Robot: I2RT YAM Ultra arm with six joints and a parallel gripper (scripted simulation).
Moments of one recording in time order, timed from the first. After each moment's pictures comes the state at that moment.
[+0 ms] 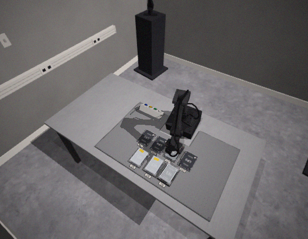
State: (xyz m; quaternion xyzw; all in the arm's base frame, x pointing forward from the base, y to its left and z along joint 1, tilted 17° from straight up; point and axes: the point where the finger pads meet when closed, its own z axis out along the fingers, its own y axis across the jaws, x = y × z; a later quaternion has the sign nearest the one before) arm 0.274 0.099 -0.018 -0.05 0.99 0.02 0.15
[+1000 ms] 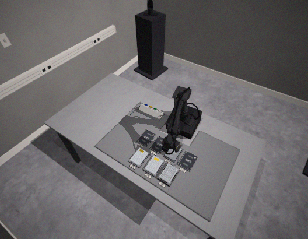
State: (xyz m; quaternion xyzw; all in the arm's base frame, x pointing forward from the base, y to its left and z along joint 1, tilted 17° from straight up) arm 0.283 0.080 0.017 -0.05 0.99 0.02 0.14
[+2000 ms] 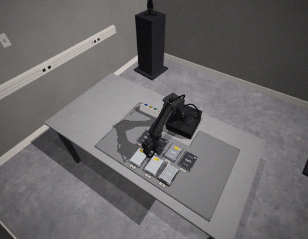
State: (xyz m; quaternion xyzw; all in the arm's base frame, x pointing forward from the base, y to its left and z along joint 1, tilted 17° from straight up) arm 0.382 -0.004 0.041 -0.05 0.99 0.02 0.15
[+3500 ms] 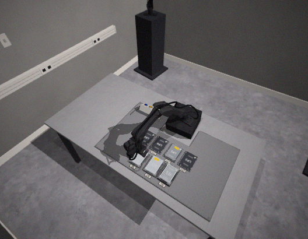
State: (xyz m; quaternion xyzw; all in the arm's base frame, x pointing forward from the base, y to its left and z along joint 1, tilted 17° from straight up) arm 0.464 -0.078 0.062 -0.06 0.99 0.02 0.14
